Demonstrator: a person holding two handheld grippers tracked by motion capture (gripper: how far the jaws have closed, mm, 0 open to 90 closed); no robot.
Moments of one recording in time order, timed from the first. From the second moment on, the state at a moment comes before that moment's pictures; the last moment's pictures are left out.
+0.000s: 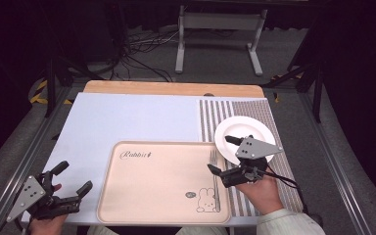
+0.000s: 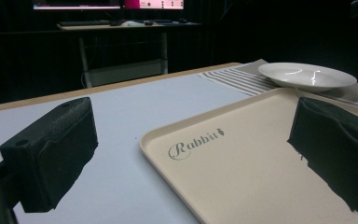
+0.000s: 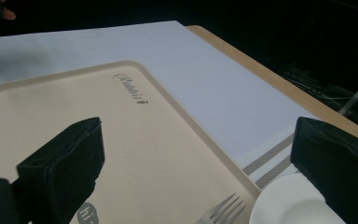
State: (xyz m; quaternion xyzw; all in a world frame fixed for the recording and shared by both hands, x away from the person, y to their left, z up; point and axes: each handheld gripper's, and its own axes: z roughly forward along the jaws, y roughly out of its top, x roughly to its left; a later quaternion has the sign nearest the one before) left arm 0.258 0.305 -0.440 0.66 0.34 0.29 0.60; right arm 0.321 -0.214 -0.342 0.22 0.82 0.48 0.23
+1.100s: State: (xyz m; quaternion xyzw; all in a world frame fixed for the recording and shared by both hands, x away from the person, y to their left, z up) left arm 0.257 0.306 -0.439 0.66 0.34 0.30 0.60; right arm 0.280 -0.286 -0.364 0.27 0.76 0.51 0.31
